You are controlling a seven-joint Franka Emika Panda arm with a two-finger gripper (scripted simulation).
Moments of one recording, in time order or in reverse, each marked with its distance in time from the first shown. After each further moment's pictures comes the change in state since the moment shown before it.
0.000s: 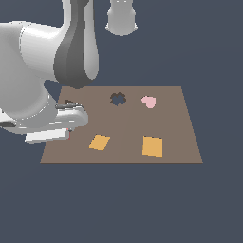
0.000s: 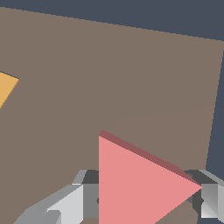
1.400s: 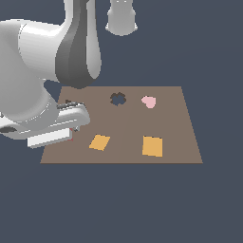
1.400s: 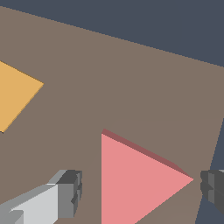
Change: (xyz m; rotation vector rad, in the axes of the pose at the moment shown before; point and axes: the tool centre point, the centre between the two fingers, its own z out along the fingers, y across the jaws) arm 0.010 -0.006 -0.007 0.000 0.000 -0.115
